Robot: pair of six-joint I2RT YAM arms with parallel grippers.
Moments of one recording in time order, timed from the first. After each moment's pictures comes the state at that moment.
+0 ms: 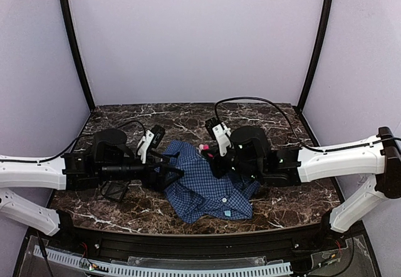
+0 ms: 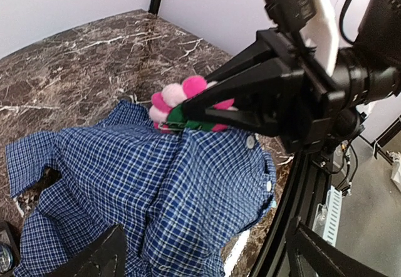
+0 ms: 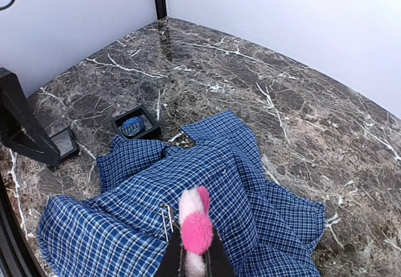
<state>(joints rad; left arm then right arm) -1.00 1.14 0.69 0.10 0.12 -0.29 1.14 1.45 0.91 0.13 0.38 0.18</state>
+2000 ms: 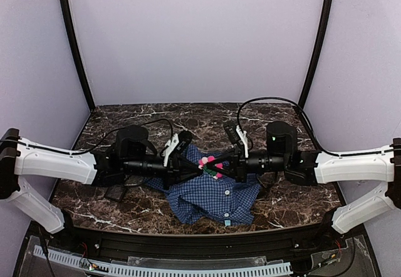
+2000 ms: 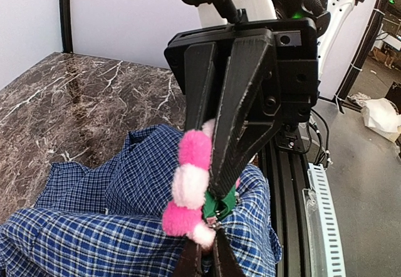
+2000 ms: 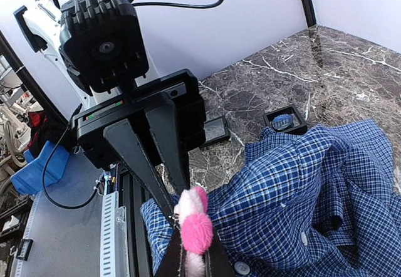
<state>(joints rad) -0.98 1.44 0.77 0.40 0.46 -0.03 0.91 1.28 0.67 0.38 -0.50 0.28</state>
